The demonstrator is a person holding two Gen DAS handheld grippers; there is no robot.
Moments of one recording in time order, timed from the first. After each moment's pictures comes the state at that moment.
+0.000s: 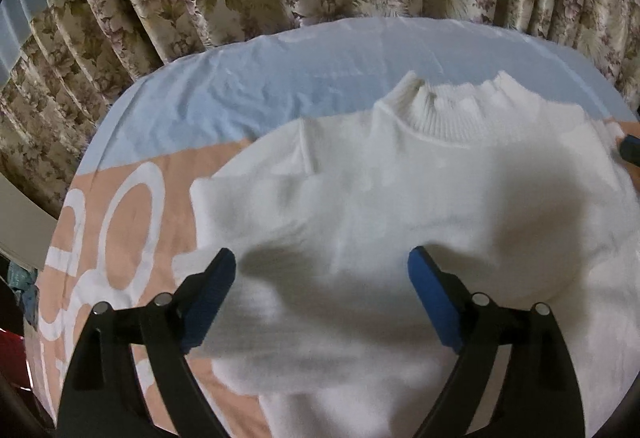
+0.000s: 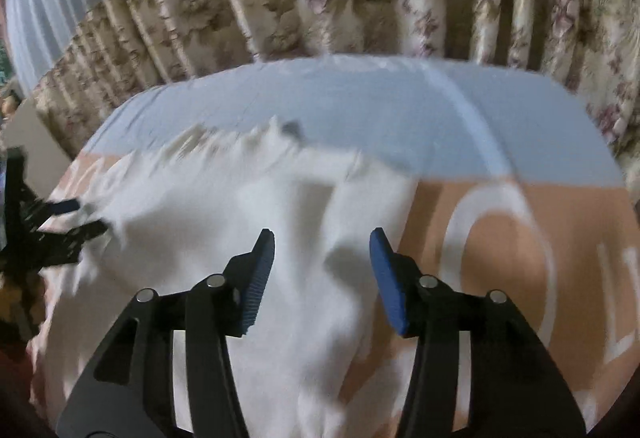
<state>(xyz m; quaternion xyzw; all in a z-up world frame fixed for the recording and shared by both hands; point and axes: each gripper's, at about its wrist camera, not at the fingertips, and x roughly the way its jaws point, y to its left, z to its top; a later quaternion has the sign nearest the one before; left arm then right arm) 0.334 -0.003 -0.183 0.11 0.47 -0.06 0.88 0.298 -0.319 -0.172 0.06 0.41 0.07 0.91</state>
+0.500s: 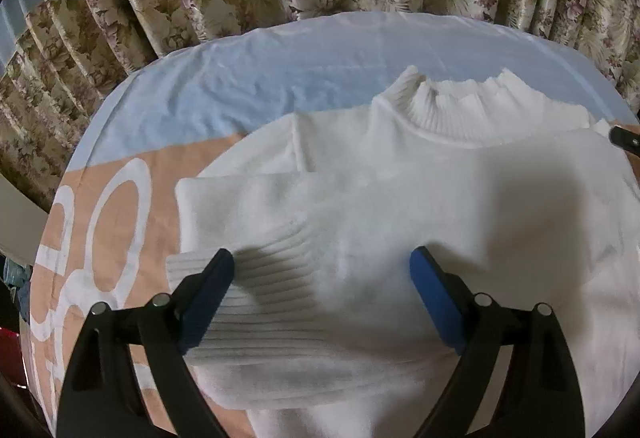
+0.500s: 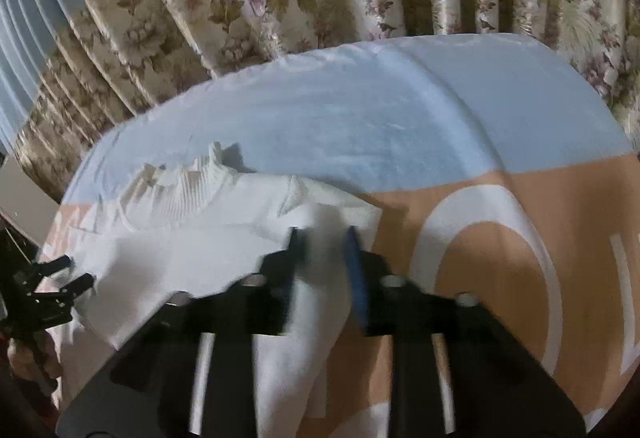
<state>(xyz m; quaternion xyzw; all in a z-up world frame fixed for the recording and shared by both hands) 0.338 -0.005 -0.188 0.11 0.47 -0.06 0.87 0.321 -0.363 -0.191 0.15 0.42 0.04 0.89</state>
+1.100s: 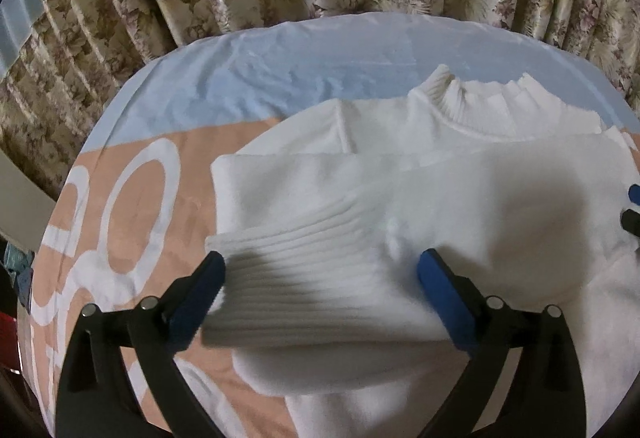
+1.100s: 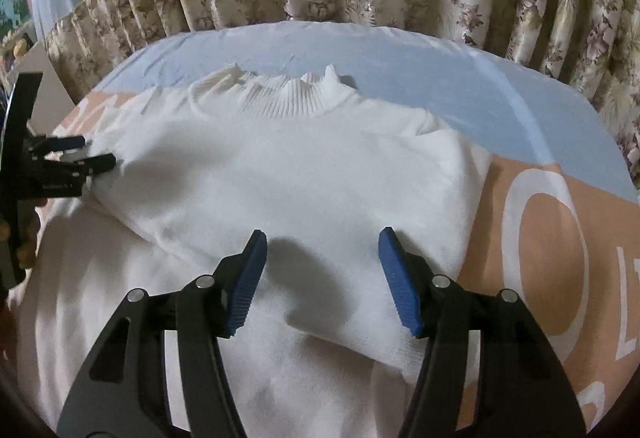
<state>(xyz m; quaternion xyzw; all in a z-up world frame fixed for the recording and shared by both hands) 0.328 0.020 -0.192 0.09 0.47 -0.04 0.88 0.271 -0.272 -0.194 0.00 0.44 0.11 0.89</state>
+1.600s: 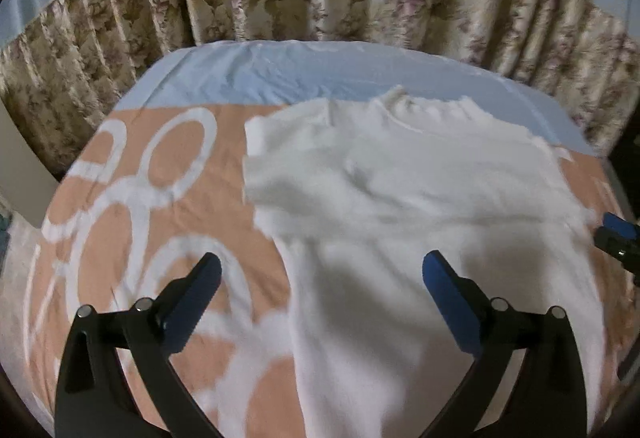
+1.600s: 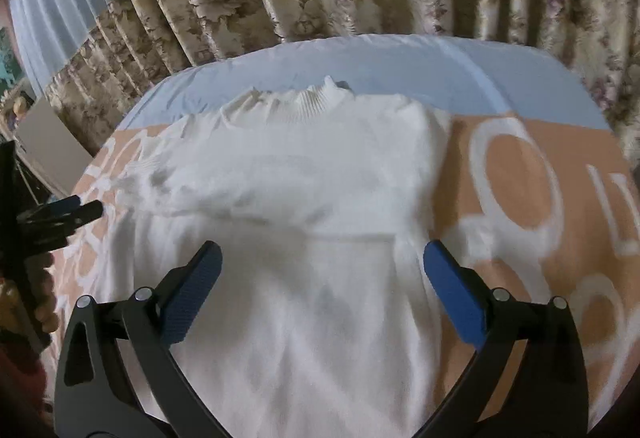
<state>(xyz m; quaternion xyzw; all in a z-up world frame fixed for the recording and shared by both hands) 0.215 0.042 -0.136 0.01 0.45 -0.08 0.89 0.190 -0.275 -0.146 0.08 0.43 0.08 0.90</state>
